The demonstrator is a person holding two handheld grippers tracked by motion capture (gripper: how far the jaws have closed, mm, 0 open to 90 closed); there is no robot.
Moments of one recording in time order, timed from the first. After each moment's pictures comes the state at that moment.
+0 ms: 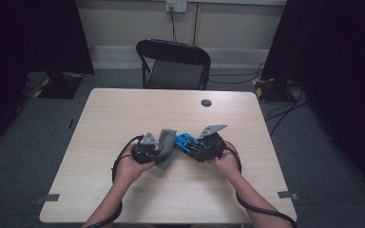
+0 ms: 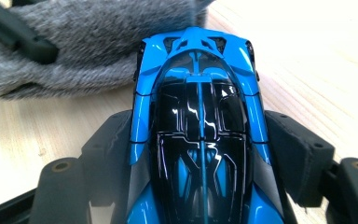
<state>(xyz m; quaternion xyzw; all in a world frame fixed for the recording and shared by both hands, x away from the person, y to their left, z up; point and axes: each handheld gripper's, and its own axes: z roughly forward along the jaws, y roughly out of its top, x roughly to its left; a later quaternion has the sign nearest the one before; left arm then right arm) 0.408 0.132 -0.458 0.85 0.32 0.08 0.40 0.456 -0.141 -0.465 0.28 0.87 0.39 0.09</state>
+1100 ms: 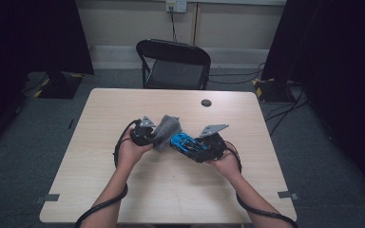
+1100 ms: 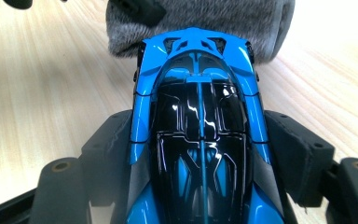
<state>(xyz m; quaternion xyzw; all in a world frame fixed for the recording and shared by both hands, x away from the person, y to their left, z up) 0.459 0.140 -0.447 0.84 0.35 0.13 0.38 0.446 -0.137 -0.450 0.26 0.87 0.42 0.08</state>
